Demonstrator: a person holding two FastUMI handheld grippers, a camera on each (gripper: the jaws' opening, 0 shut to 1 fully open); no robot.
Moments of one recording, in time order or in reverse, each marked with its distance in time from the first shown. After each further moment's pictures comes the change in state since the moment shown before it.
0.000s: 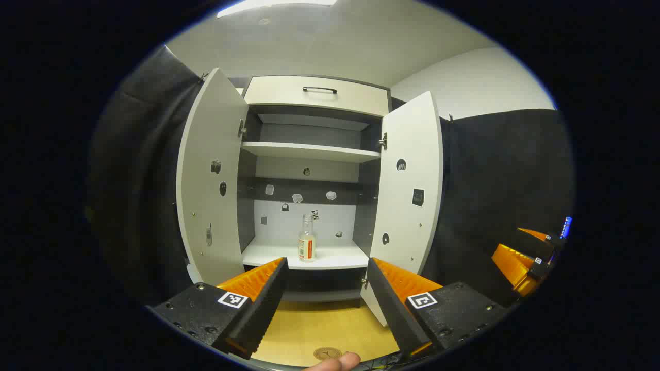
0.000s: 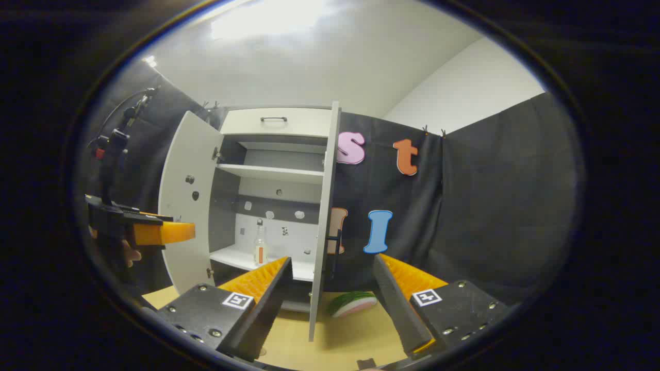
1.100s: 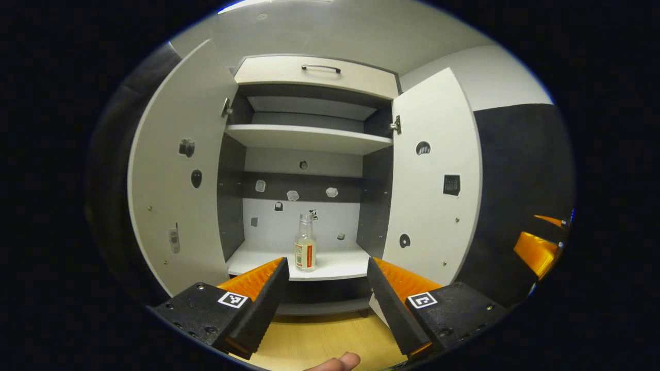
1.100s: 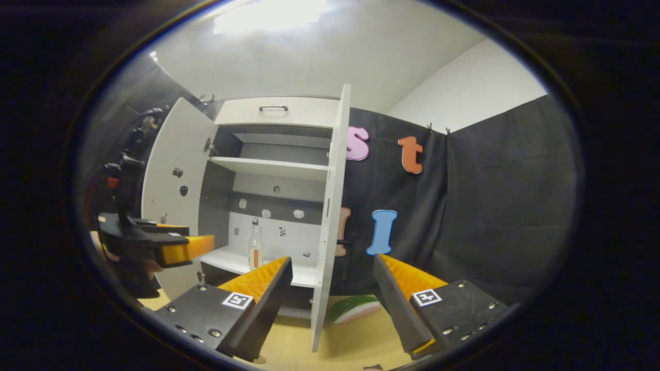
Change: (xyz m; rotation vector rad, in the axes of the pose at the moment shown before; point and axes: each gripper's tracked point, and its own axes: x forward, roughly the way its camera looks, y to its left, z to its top) left arm 0.117 0.017 -0.039 0.000 -0.002 -0.031; right arm 0.060 0.032 -0.018 -0.011 0.001 0.006
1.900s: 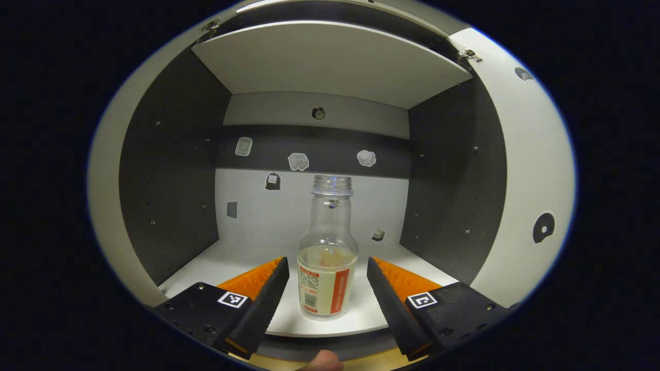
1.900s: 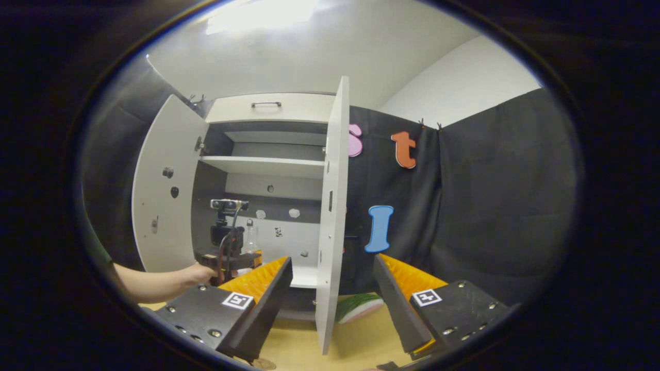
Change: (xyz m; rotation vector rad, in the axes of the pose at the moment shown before) left arm 0.275 0.082 -0.089 0.005 0.036 0.071; right arm 0.012 0.008 -0.025 0.035 0.028 -0.087
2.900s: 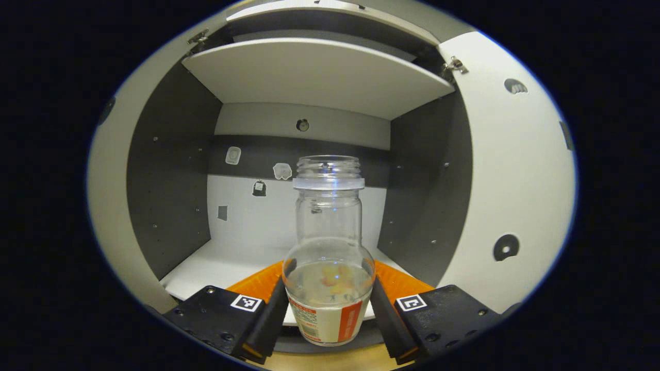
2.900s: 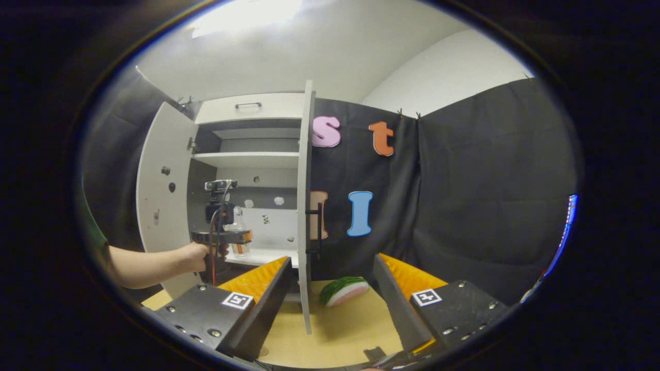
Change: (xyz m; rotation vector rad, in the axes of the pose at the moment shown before) left arm -0.072 -0.048 0.034 -0.059 -0.026 -0.075; right arm -0.085 -0.069 -0.009 0.051 0.024 -0.032
